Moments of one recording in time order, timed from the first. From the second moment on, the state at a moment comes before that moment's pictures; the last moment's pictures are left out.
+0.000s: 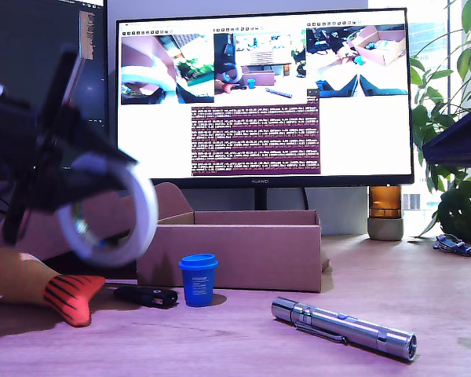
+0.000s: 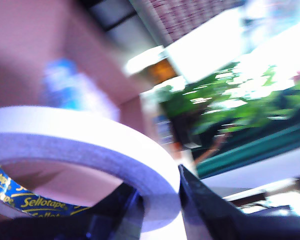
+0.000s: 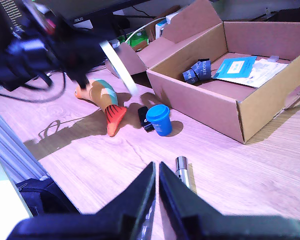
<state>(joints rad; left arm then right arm) -0.44 1.31 0.31 0.94 0.39 -1.10 0.58 0.24 0.10 -0.13 -0.28 0.21</state>
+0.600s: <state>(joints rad) -0.61 1.19 0.57 0.67 0.47 -0.63 0.58 0.24 0.10 -0.13 -0.28 0.21</state>
